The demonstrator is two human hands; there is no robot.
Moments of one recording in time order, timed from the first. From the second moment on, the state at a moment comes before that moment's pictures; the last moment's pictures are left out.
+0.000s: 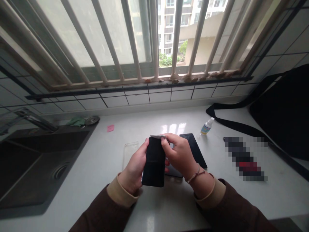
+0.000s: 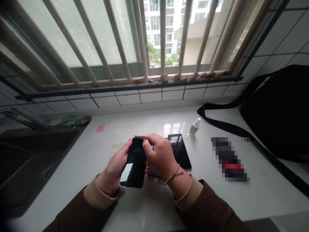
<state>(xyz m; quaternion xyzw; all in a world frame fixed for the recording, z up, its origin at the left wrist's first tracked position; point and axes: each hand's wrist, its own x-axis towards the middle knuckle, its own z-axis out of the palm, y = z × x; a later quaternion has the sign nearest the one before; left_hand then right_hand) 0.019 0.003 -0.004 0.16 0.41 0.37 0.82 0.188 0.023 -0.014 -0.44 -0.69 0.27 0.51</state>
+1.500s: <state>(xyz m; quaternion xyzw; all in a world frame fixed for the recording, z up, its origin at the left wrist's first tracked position) 0.031 -0.004 -0.016 0.21 0.33 0.44 0.81 0.186 0.021 -0.016 -0.31 -0.74 0.19 0.56</state>
